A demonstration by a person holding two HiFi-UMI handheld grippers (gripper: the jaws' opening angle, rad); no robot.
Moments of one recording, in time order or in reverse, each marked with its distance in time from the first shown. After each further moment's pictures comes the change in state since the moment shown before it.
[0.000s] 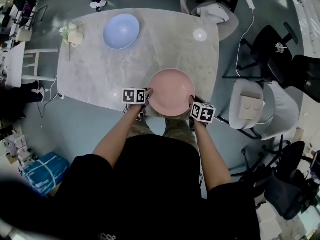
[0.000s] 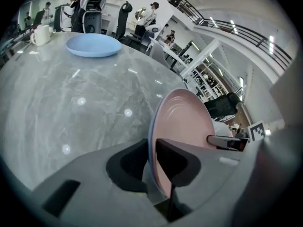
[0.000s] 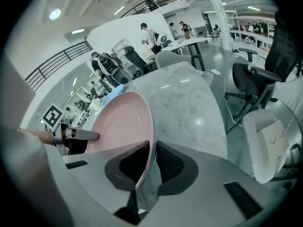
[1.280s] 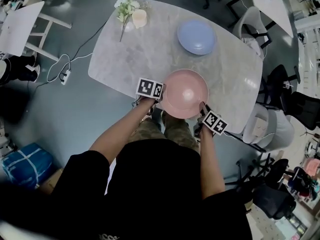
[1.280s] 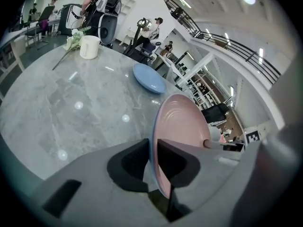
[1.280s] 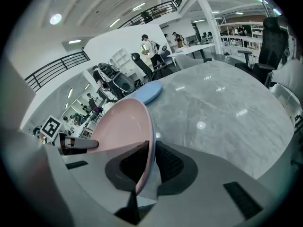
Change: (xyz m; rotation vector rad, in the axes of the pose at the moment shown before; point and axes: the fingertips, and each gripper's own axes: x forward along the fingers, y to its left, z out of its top) left arm -0.224 0.280 0.027 0.012 -0.076 -0.099; right arm 0.096 0.339 -0.039 0.106 -0.148 -0.045
